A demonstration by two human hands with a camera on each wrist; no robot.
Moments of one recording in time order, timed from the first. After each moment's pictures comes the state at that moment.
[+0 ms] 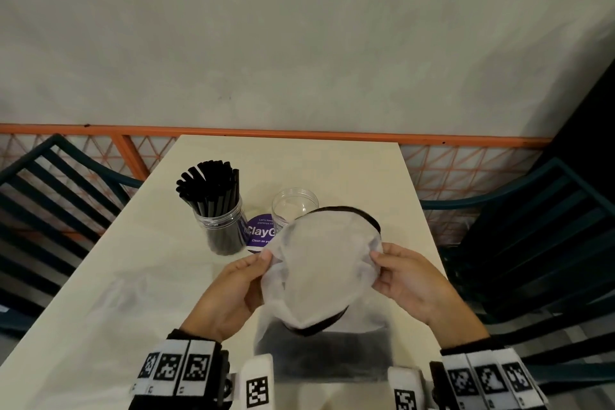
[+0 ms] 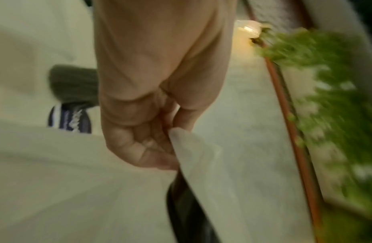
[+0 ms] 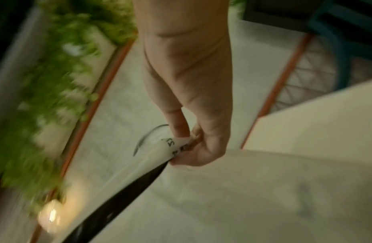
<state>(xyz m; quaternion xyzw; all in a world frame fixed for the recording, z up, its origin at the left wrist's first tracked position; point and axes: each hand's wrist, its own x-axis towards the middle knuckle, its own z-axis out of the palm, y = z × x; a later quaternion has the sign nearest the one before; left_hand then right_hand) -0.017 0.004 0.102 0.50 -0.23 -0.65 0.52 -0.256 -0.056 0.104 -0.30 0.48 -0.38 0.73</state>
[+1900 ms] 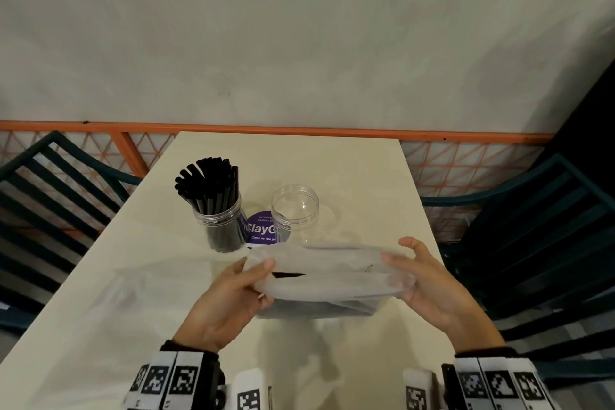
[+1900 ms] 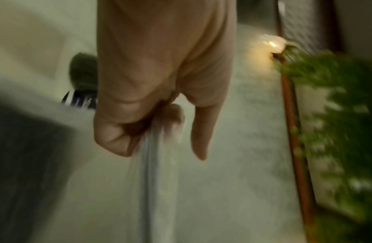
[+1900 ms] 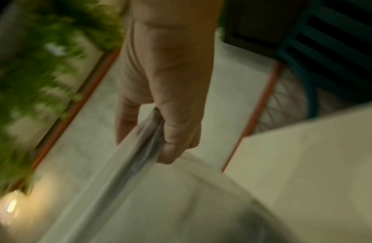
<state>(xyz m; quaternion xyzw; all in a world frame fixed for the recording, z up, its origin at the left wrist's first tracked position) -0.013 0.013 0.099 0.45 -0.21 -0.69 0.53 -0.277 -0.050 0.101 -0.28 0.41 -0.41 0.76</state>
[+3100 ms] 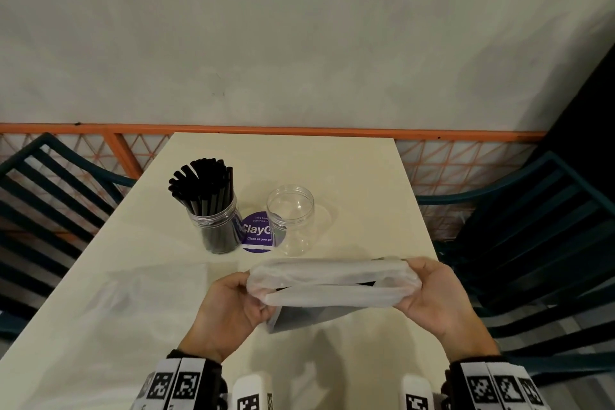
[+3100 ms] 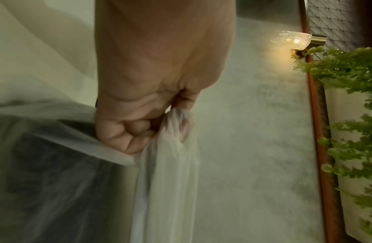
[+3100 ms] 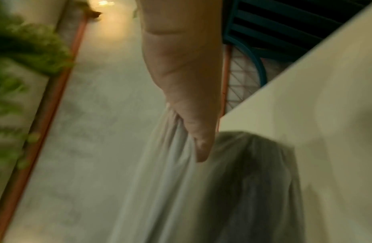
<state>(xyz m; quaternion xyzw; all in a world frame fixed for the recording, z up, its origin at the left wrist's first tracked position) -0.014 0.014 0.077 0.39 -0.10 -0.73 0.55 -0.293 -0.050 0.079 -0.11 0.33 -0.42 0.84</state>
